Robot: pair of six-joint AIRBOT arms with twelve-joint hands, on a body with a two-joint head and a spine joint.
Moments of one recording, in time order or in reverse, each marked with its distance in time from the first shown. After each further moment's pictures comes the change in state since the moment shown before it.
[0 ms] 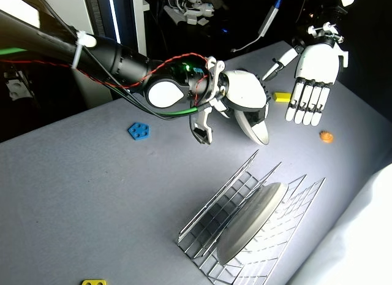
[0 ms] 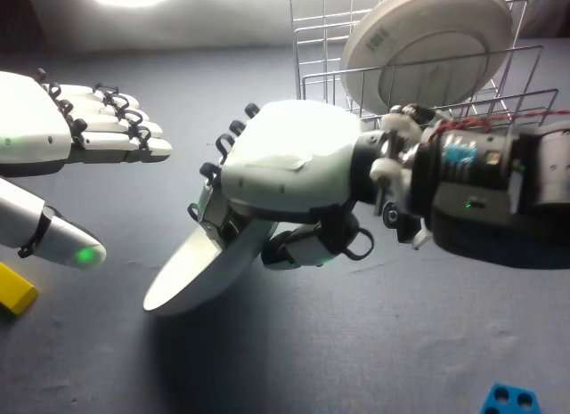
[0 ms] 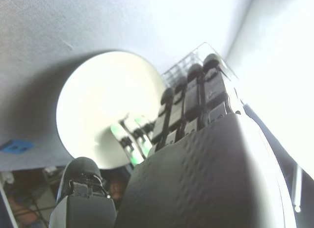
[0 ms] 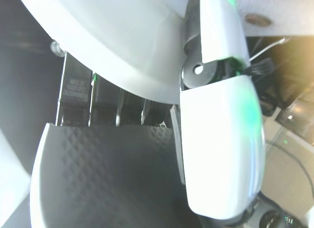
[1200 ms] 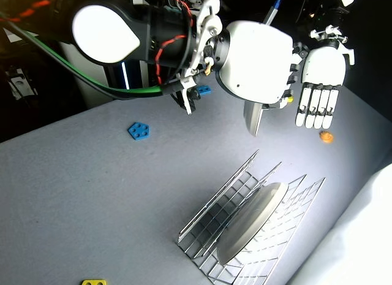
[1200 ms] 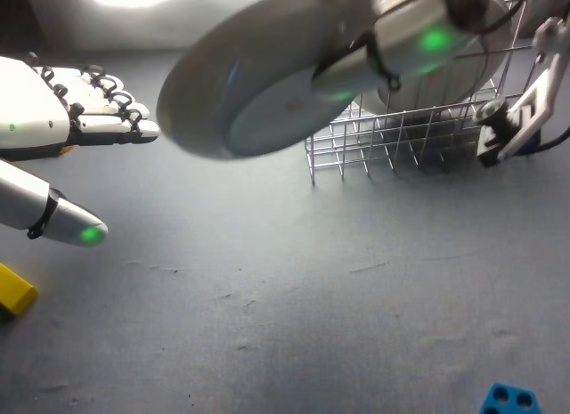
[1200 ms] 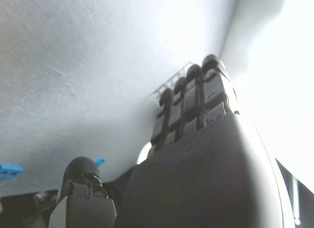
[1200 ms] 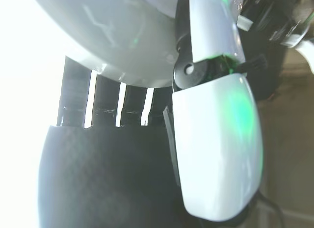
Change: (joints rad) left arm -0.034 0.000 -0.019 0.032 0.137 0.016; right arm 0.314 0.324 -0.095 -0.018 -0.189 0.788
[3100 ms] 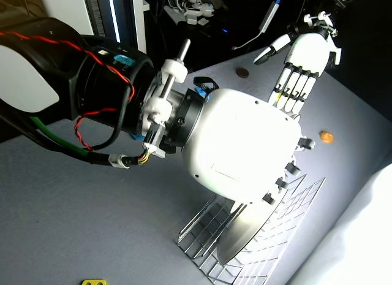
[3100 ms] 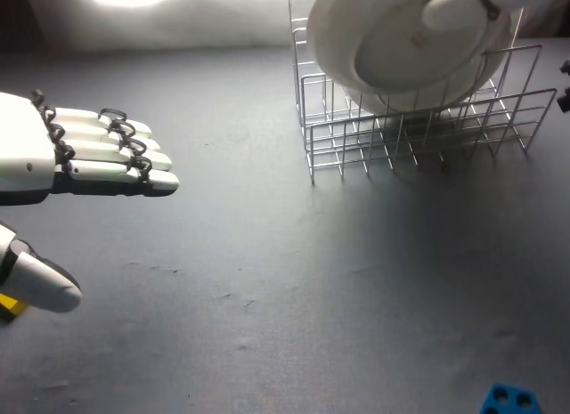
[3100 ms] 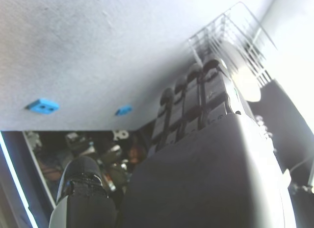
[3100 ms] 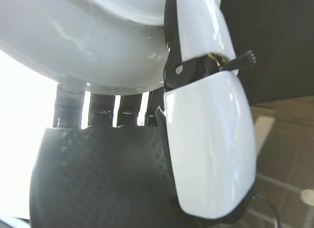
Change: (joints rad) left arm 0.054 0.057 -0.023 -0.004 -0.342 -0.057; right arm -0.040 0.025 0.204 0.011 -0.057 0.094
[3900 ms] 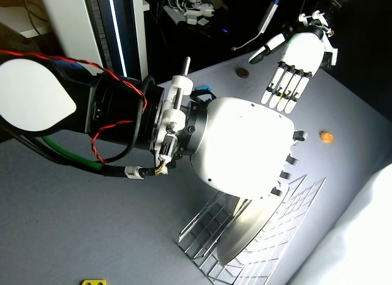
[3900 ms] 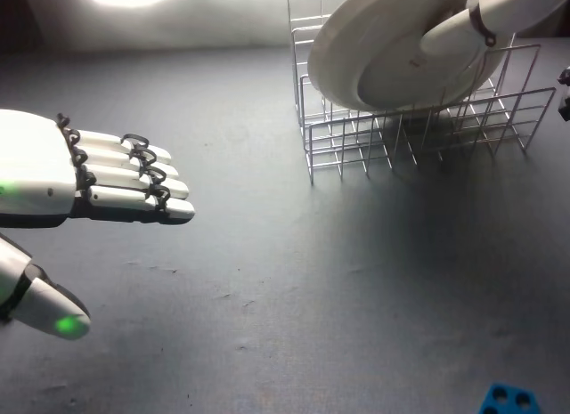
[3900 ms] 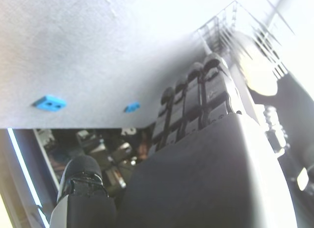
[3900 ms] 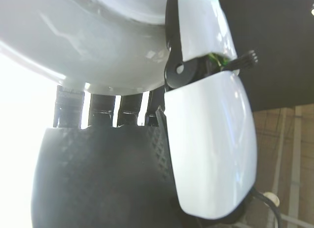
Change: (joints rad) left arm -0.017 -0.015 -0.027 0.089 0.015 -0.035; right arm -0.055 -0.045 0.090 -0.389 0.140 0.307
